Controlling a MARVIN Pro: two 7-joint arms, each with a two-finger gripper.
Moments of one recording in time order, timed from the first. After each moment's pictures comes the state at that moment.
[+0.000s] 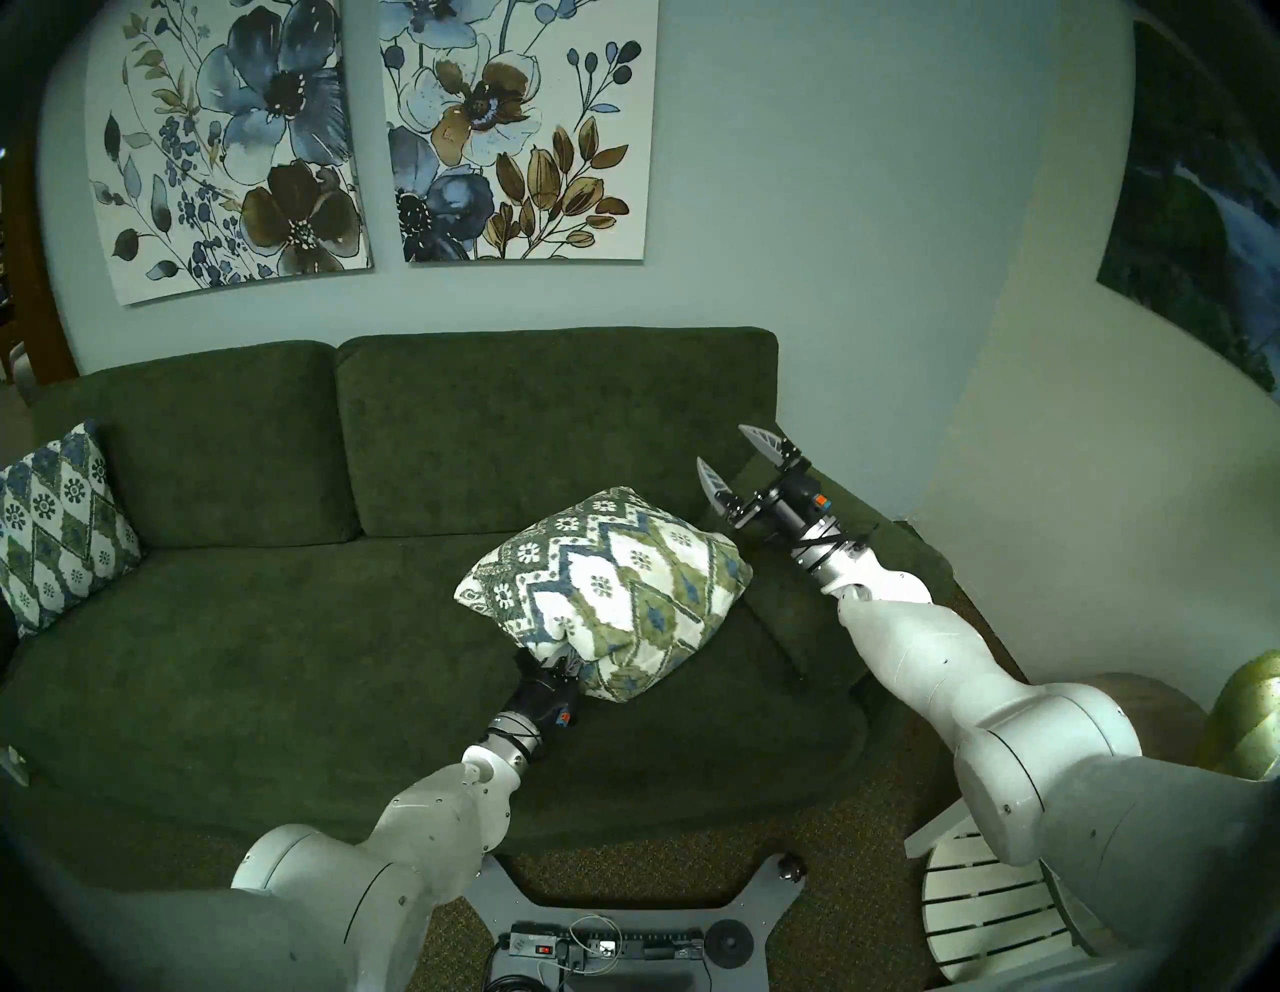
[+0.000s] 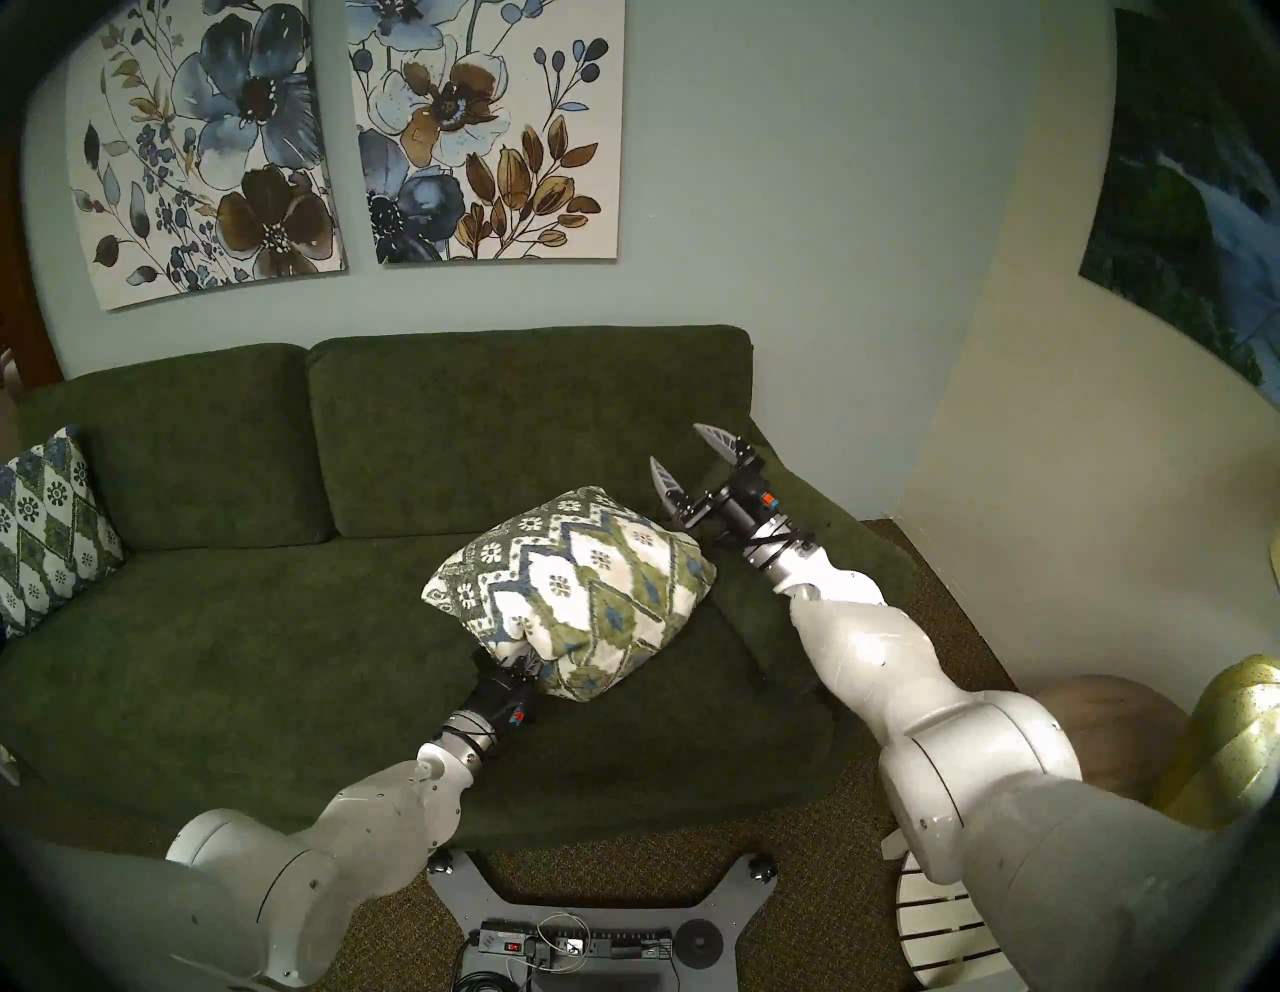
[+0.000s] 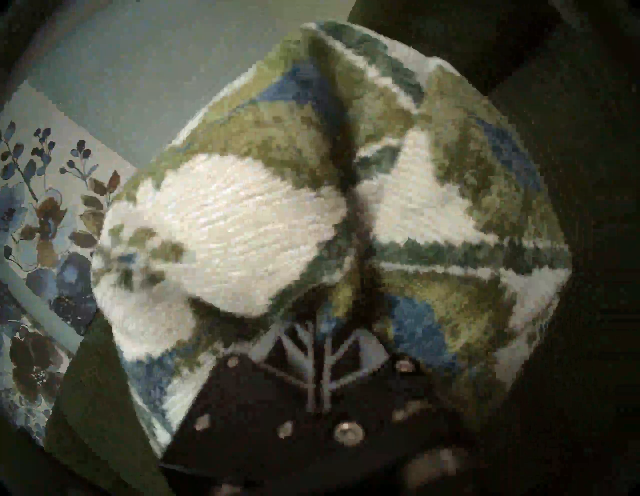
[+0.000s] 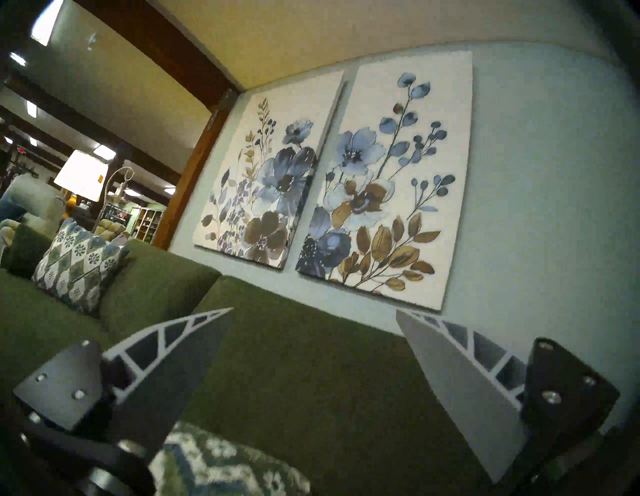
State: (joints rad) left arm 1.22 -1.53 -1.37 -0.25 1.27 -0.69 0.69; right arm -0.89 -1.29 1.21 -0.55 0.62 -0.96 0.86
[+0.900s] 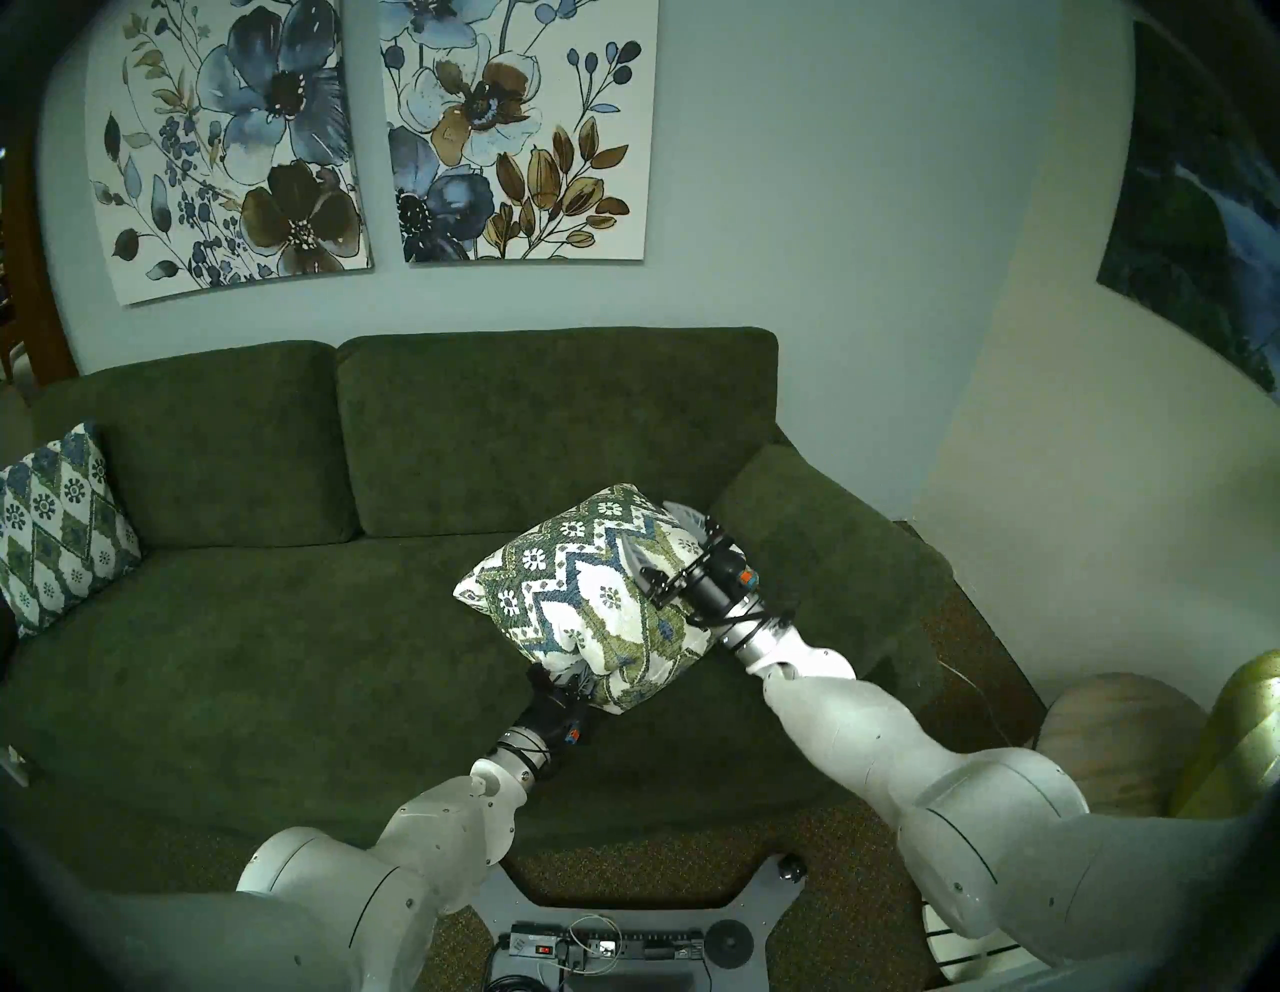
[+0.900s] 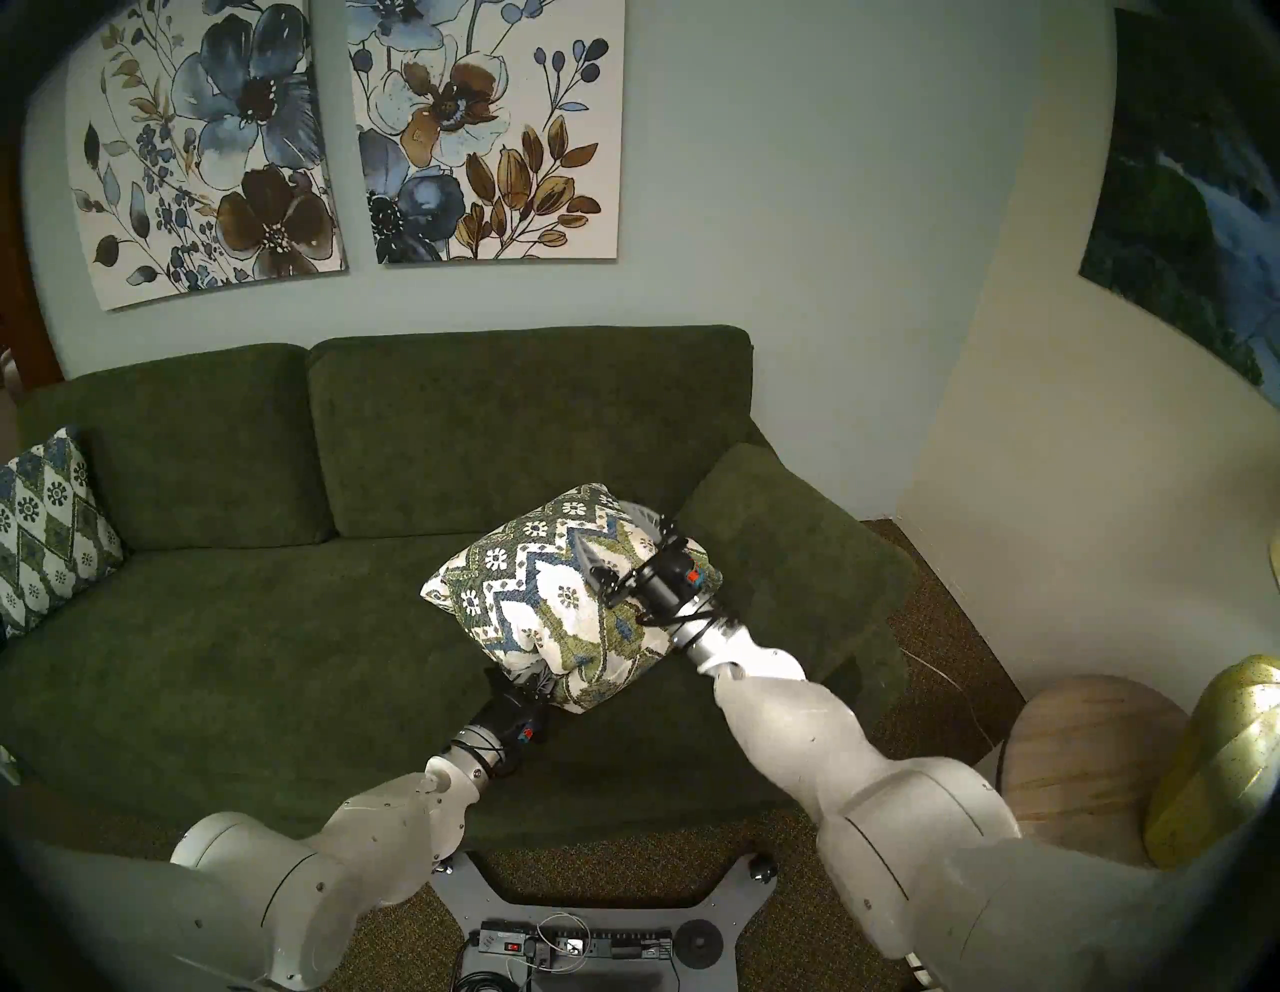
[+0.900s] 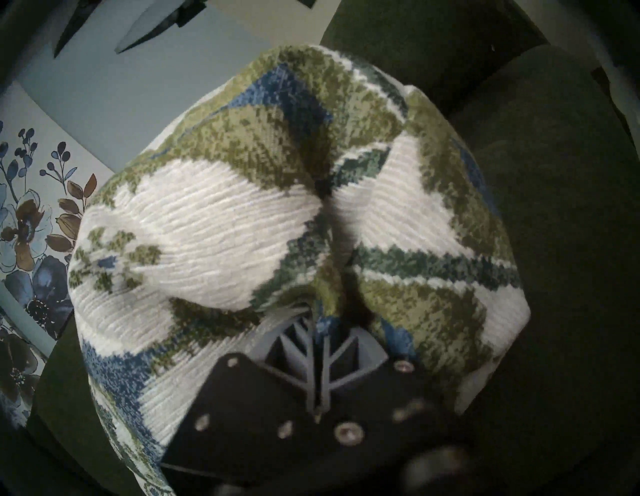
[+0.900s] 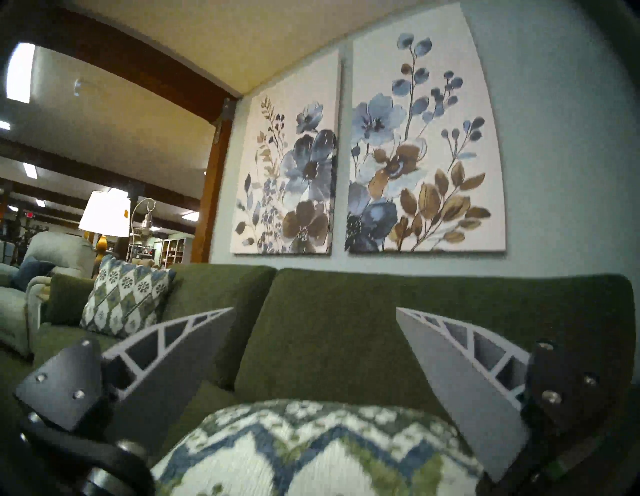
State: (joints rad) left arm 1.23 -1.51 -1.37 -0.22 1.28 -0.74 0.69; right arm -1.09 -1.46 1.07 -0.46 0.68 -0.96 0.86
